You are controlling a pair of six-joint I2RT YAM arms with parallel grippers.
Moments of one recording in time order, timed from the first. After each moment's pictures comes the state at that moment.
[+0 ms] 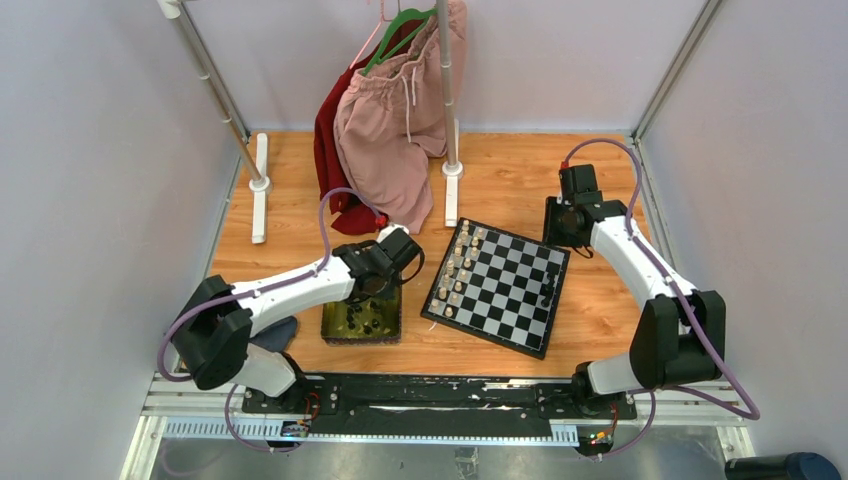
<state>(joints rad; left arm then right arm) -0.83 1.44 0.89 -0.64 -0.39 -0.51 0.16 1.40 1.05 -0.64 0.09 0.22</state>
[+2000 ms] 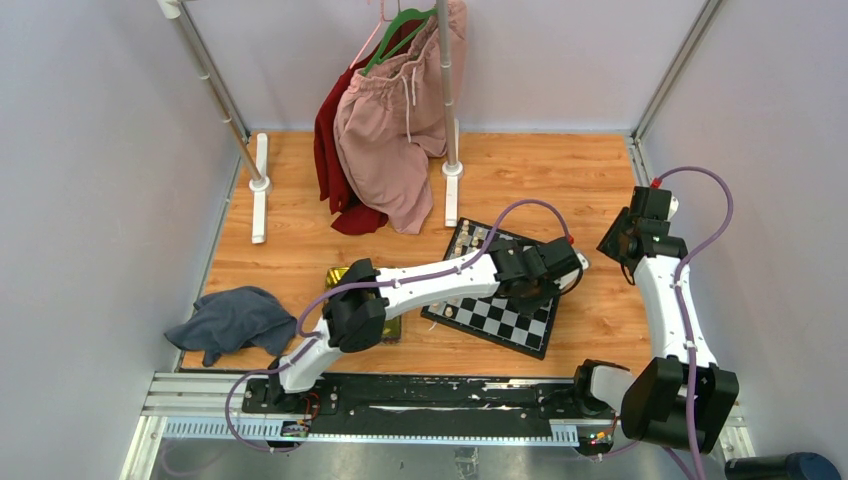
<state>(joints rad) -1.24 2.21 2.04 -0.87 -0.07 -0.20 -0.20 1.11 0.90 -0.64 0.15 0.33</state>
